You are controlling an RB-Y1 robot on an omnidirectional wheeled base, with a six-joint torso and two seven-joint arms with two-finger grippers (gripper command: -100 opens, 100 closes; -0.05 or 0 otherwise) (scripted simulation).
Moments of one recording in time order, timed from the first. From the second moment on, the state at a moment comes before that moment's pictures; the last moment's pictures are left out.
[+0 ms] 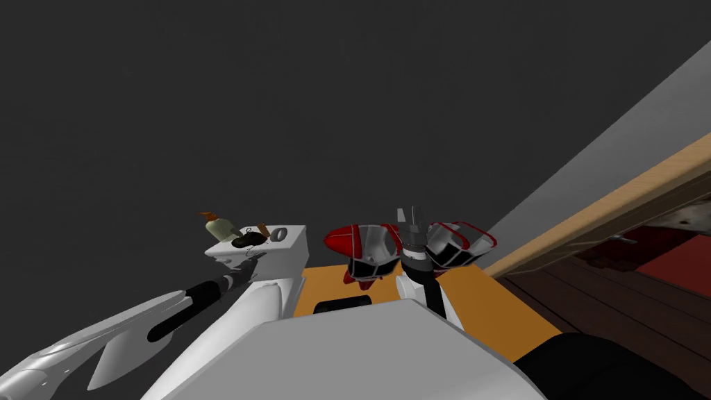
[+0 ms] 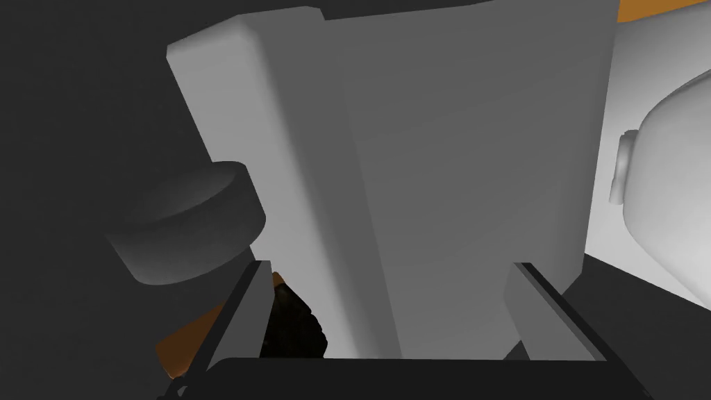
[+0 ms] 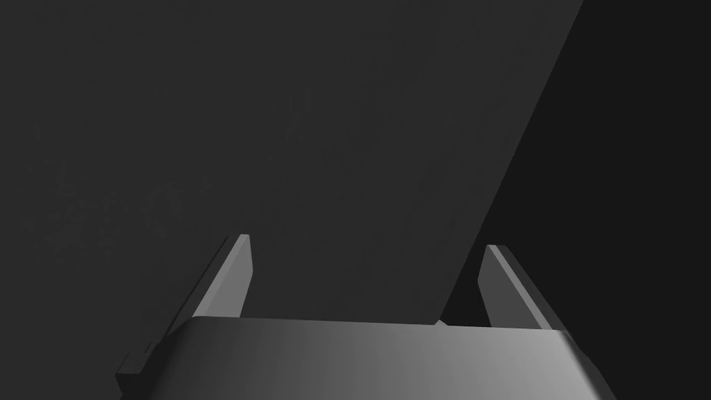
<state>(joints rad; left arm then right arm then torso) 0.27 1.20 -0.41 -1.47 -0.33 0.00 1.30 0.51 -0.04 0.05 -2.36 0.08 -0.61 0.01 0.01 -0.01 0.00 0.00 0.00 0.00</state>
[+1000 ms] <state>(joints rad) 0.23 1.20 -0.44 -1.38 -0.35 0.02 1.35 0.51 -0.04 0.05 -2.36 0.08 -0.61 0.01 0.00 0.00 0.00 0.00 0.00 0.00</state>
